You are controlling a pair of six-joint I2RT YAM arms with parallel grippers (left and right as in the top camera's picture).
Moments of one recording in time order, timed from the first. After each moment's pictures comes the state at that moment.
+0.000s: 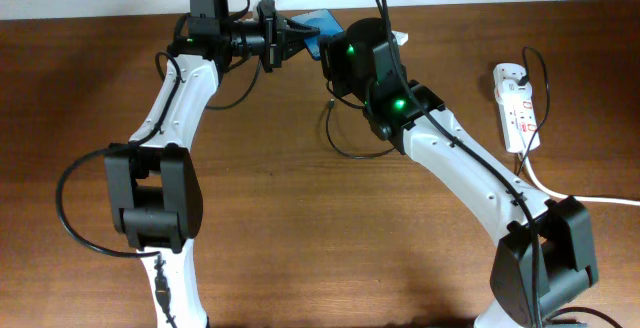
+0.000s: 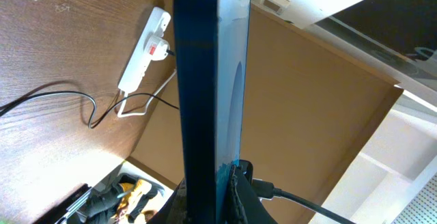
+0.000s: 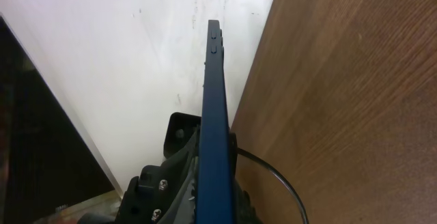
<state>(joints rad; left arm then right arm) -0.13 2.21 1.88 -0.26 1.21 -1.44 0.49 1.80 1.46 -0.09 0.00 1.65</state>
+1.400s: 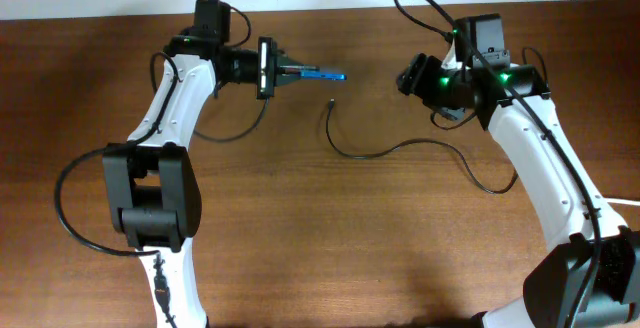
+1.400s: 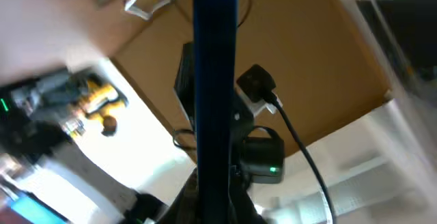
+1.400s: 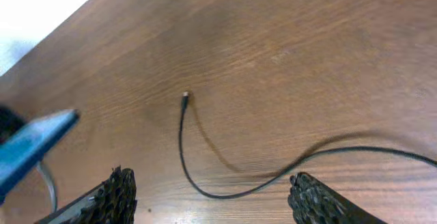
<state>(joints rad) -0.12 2.21 1.89 -0.76 1.46 -1.36 0.13 1.69 1.48 -0.75 -0.26 0.60</state>
